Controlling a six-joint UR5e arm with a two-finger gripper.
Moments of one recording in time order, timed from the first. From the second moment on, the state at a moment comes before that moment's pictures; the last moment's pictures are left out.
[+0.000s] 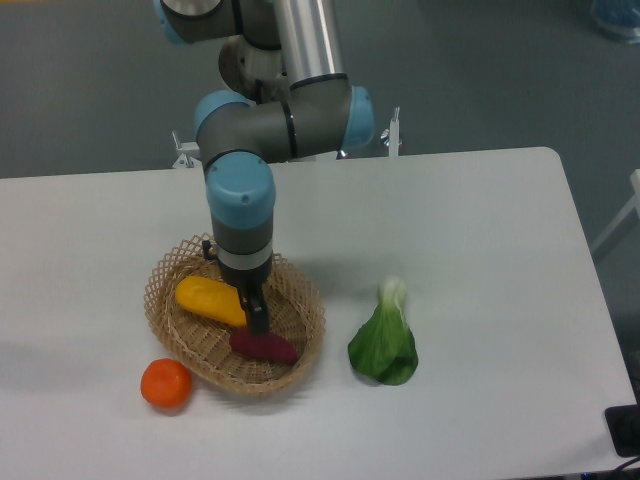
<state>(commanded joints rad) 2.15 -1.90 -1.83 -0.95 1.49 1.48</state>
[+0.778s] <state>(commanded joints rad) 2.12 -1.92 -1.90 -0.90 1.49 1.50</state>
